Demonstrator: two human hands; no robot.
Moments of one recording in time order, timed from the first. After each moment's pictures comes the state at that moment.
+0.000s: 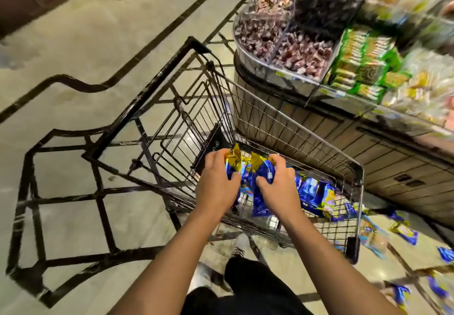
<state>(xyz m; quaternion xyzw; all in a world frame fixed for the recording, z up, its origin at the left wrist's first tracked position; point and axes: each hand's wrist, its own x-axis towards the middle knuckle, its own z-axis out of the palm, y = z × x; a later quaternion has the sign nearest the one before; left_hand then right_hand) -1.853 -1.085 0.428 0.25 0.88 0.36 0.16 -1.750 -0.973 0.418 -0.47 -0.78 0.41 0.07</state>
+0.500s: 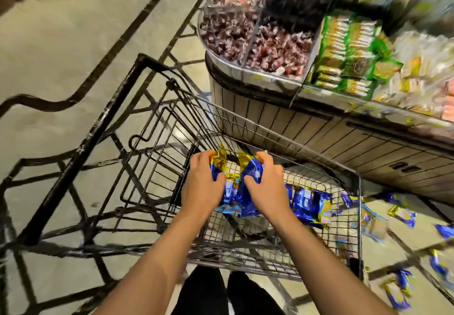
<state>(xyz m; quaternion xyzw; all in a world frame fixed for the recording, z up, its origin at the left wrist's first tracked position) -1.935 -0.975 0.397 0.28 0.88 0.32 0.20 -1.815 -0.874 0.397 -0.51 -0.76 0.41 0.05</state>
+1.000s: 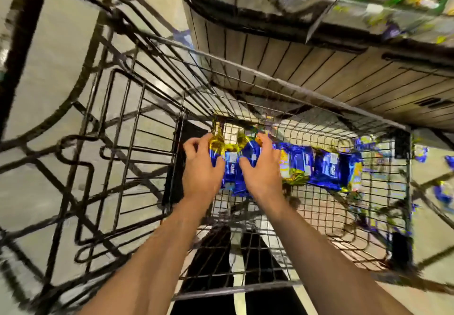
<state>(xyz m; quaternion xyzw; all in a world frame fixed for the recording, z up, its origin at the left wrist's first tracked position) -1.994 -0.945 0.236 0.26 0.88 0.27 0.29 -1.879 -0.870 0.251 -0.61 -0.67 0.43 0.04</state>
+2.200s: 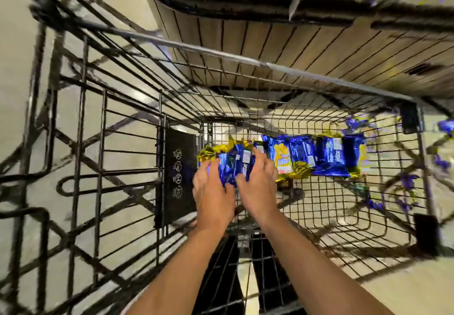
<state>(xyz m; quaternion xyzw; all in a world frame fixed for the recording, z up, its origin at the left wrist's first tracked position) -1.962 -0.959 0.167 0.31 0.86 0.22 0.34 -1.881 -0.898 0.168 -0.66 -0.66 0.36 0.00</state>
